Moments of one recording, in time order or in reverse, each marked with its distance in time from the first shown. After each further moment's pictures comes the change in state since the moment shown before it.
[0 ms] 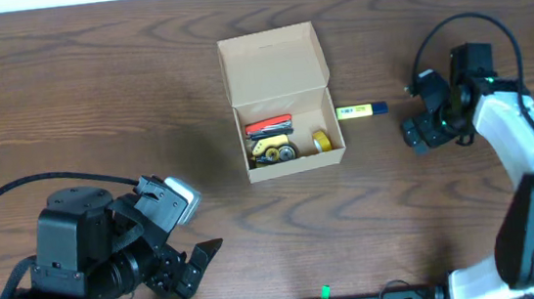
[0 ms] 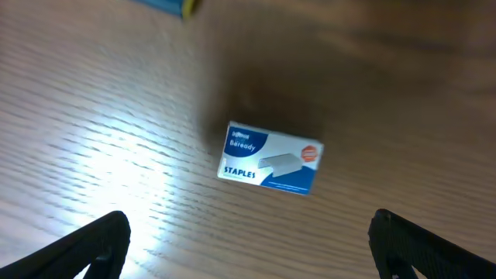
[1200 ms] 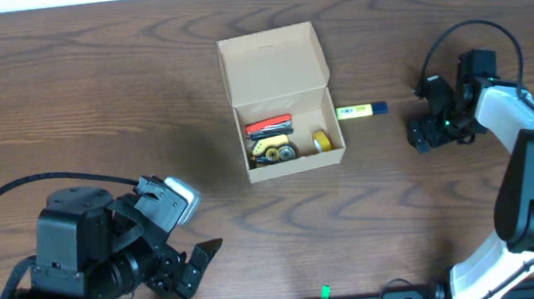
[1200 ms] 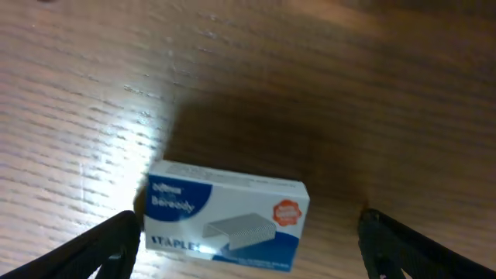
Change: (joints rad) left arm 0.000 0.000 0.000 0.000 0.000 0.000; right arm -0.078 0.167 0.000 0.129 -0.061 0.009
